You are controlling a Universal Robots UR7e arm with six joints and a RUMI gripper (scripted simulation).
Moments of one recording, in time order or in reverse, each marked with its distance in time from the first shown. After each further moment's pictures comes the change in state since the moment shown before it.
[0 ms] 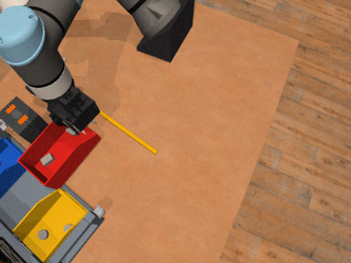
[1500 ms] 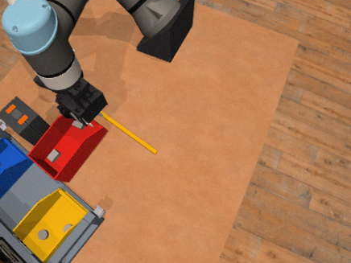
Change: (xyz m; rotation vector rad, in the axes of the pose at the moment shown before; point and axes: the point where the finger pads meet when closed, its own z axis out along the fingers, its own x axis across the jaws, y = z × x) arm 0.025 0.000 0.000 0.000 0.000 0.000
